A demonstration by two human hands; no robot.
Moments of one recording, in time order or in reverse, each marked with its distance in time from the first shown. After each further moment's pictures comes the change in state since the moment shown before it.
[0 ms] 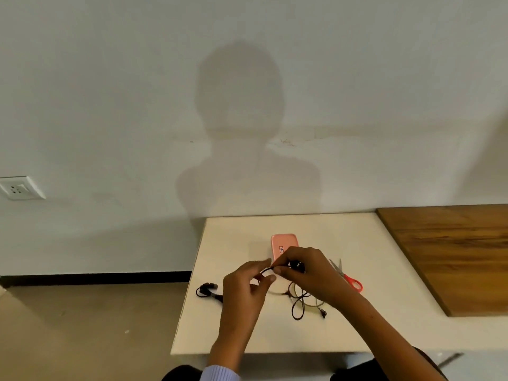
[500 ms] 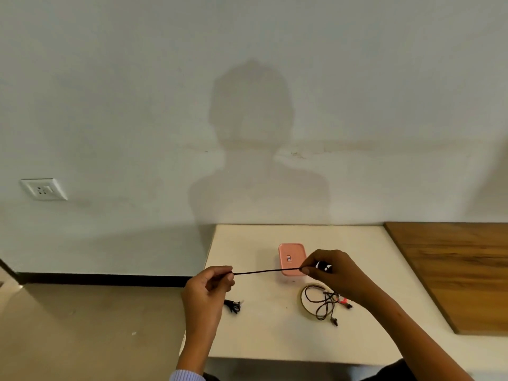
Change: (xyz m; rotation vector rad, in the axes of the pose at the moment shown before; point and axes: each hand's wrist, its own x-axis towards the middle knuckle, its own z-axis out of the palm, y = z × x) left_hand 0.000 -0.023 -0.058 -0.235 0.284 -0.229; right_hand -0.001 0.020 -0.034 -0.070 -0.005 0.064
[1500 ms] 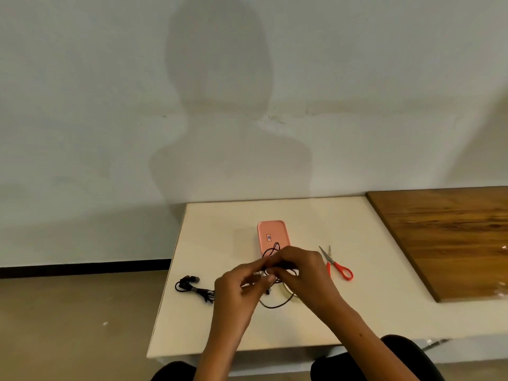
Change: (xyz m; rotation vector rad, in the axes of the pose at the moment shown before) left_hand -0.014 -0.019 0.078 0.082 -0.413 0.038; right_hand -0.005 0.008 0.059 0.051 0.191 -0.021
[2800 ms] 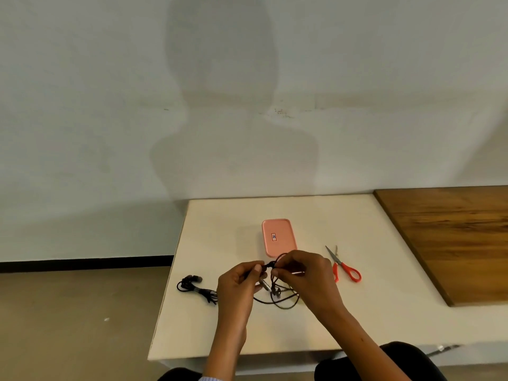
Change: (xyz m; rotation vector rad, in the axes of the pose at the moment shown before) left_hand 0.018 -0.020 0.012 -0.453 0.170 -0.411; right_hand 0.005 0.013 0.017 0.090 0.095 0.238
